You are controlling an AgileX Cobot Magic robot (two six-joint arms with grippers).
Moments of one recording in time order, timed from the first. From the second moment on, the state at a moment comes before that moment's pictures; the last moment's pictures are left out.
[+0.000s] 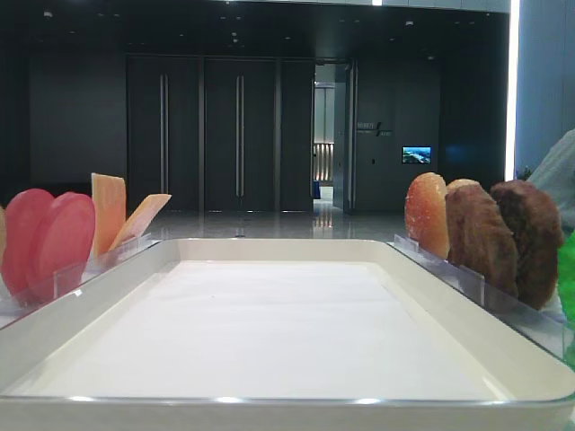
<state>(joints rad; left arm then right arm) -0.03 0.07 -0.50 0.08 1.15 -0.03 -0.03 -0.01 -0.50 0.05 1.13 0.04</state>
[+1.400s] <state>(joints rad) -0.03 0.82 -0.77 -0.01 1.20 -0.06 -0.03 -0.01 -0.50 0.05 1.13 0.04</state>
